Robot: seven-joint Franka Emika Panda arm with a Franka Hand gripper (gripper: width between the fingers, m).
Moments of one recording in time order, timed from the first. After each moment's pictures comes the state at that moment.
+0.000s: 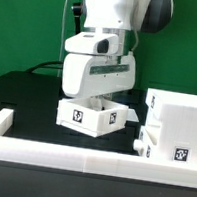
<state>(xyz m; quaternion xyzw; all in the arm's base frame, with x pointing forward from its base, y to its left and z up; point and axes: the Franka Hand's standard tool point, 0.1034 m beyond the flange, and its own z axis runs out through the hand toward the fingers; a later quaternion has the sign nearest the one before) 0.503 -0.034 0.042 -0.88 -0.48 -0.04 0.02</state>
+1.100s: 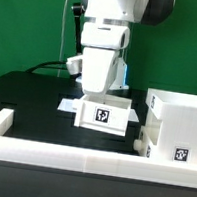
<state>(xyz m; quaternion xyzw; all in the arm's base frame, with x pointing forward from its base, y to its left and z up) 0.527 -0.040 0.059 -0.76 -0.65 -0.02 0.01</state>
